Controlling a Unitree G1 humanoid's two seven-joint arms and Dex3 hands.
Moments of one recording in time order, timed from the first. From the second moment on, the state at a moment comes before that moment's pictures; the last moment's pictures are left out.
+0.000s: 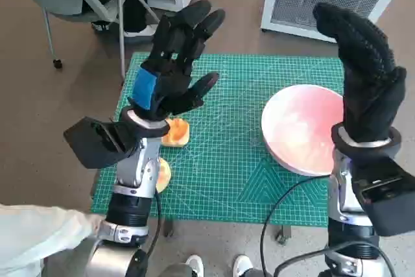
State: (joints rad) left arm -0.68 0.03 0.08 0.35 -0.33 -0.41 -0.49; right arm -0.59 -0.19 -0.12 0.08 0.08 -0.55 0.14
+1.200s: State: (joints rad) left arm -0.67 0.03 0.08 0.32 -0.33 -0.41 -0.47; right arm -0.53 -0.27 -0.22 0.17 0.12 -0.62 0.16
